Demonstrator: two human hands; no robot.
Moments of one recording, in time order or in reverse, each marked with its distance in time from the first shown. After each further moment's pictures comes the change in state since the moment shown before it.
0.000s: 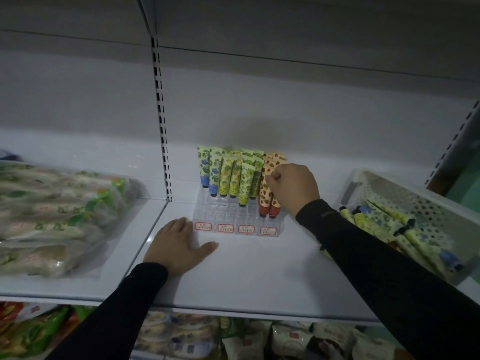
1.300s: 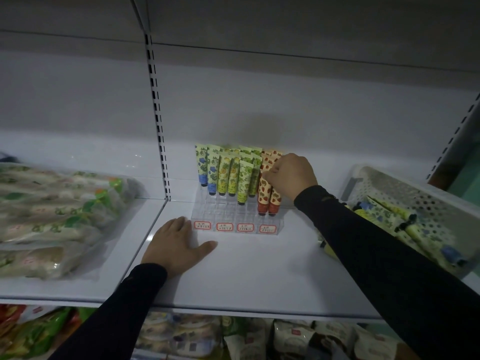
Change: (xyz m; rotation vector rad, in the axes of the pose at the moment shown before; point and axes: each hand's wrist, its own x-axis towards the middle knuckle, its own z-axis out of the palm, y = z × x) left_hand 0.004 -0.006 0.007 0.017 0.016 -0.004; right_hand 0.018 0.002 -0.005 0.070 -0.143 0.092
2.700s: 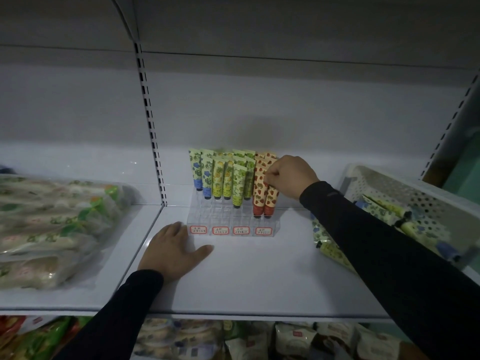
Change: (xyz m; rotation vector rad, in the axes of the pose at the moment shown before) left_hand -0.003 0.006 -0.005 -0.028 0.002 -0.019; right_hand 0.005 0.018 -0.013 -0.011 -0.141 -0.104
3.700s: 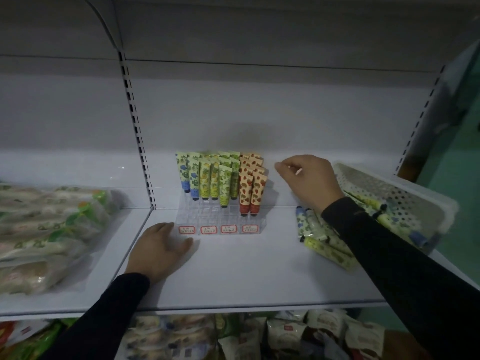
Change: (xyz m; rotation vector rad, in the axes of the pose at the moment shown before) left_hand -0.016 0.021 -0.030 -0.142 0.094 -0.122; right_hand -0.058 0.031 -0.029 0.141 0.392 -0.034
